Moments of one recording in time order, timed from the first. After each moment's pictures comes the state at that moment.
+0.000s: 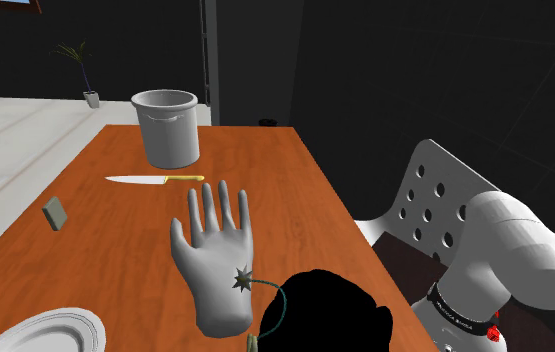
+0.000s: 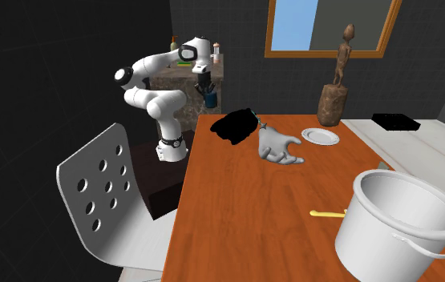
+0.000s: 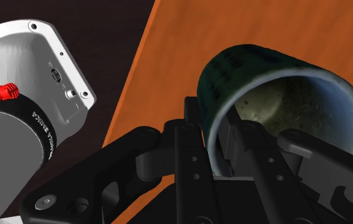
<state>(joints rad) 0.47 -1.59 0.80 -2.67 0.89 1.24 1.05</state>
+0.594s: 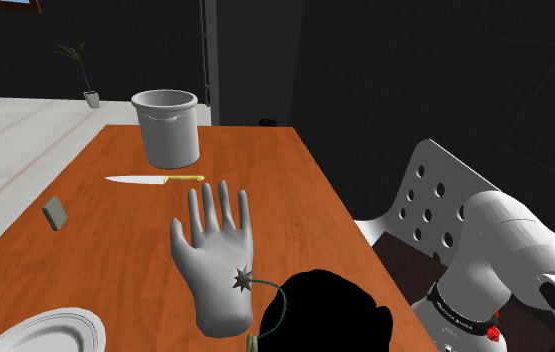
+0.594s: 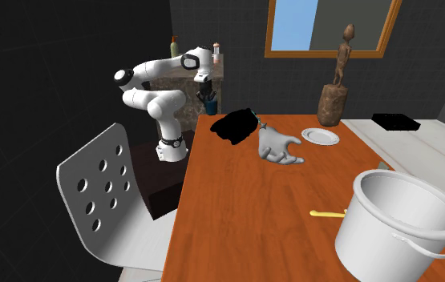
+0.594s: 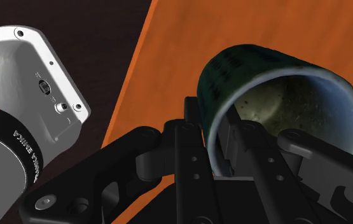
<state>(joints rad) 0.52 -1.60 0.92 -2.76 0.99 1.31 1.07</state>
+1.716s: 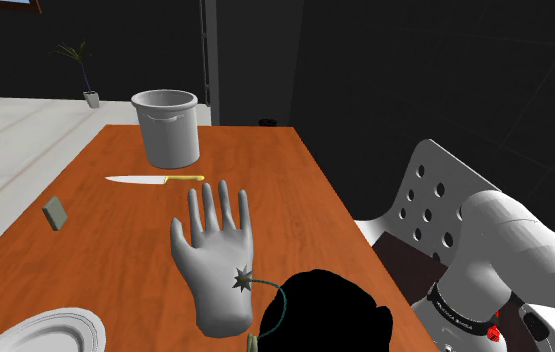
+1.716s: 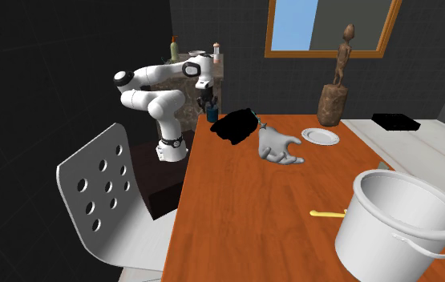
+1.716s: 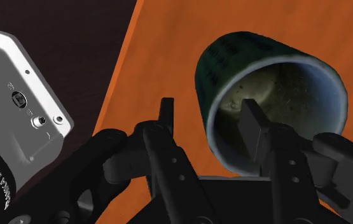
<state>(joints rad) 0.58 -1.60 1.06 -2.81 1.12 1.39 1.09</state>
